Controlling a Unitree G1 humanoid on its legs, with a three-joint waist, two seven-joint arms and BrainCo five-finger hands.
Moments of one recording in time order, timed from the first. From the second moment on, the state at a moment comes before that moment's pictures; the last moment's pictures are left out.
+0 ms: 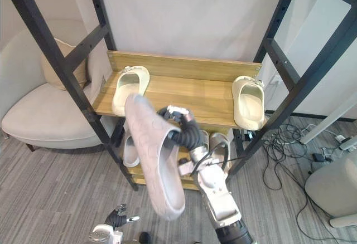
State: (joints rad) left arm 0.01 0.10 -0.08 1.08 0.04 -0.10 0.02; right arm 0.03 -0.12 0.38 -0.20 0.13 -0.19 0.10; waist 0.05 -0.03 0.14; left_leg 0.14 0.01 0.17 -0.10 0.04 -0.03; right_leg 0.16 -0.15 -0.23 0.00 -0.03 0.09
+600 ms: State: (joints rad) left arm -0.10 0.11 -0.14 1.00 -0.01 -0.15 0.02; right arm -0.23 -0.22 0.31 0.14 0.03 -0.15 0.06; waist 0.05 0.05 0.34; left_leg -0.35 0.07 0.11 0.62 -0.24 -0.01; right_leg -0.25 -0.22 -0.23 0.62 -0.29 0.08
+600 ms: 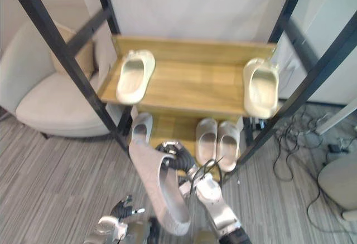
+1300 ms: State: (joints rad) left arm -0.26 0.08 0.07 0.68 -0.16 -0.21 0.07; right arm -0.83 -0.44 0.13 0.30 -0.24 -0.12 -0.30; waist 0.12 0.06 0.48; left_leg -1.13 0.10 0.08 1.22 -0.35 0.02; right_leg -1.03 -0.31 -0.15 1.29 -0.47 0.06
